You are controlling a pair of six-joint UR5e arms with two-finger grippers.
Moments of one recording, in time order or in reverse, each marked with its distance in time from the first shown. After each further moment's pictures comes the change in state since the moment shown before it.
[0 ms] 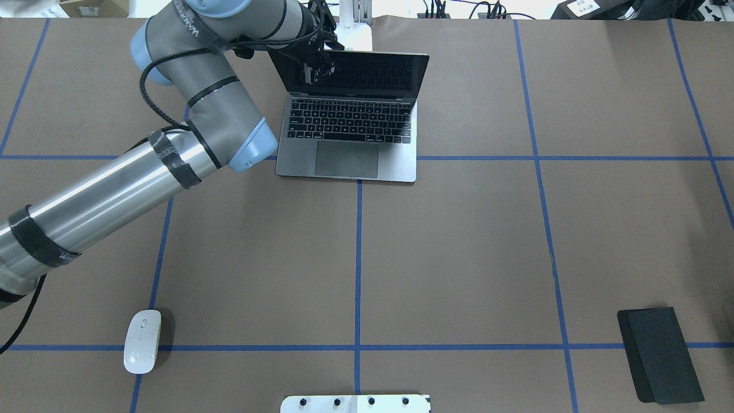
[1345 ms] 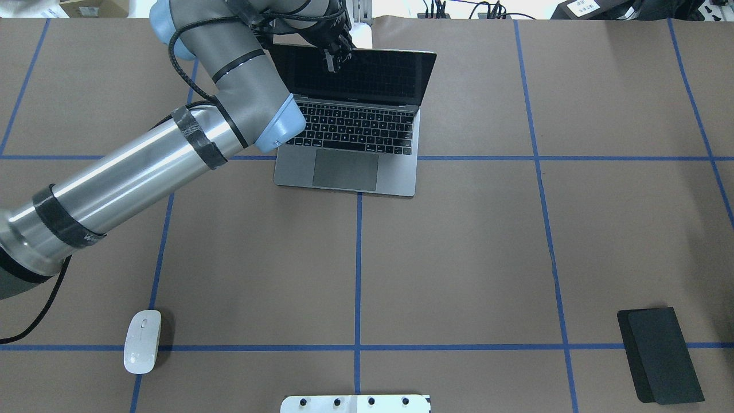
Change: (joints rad) left arm -0.004 -0.129 0.079 0.178 -0.047 -0.067; right arm 0.000 -0.004 0.007 0.000 -0.003 0.000
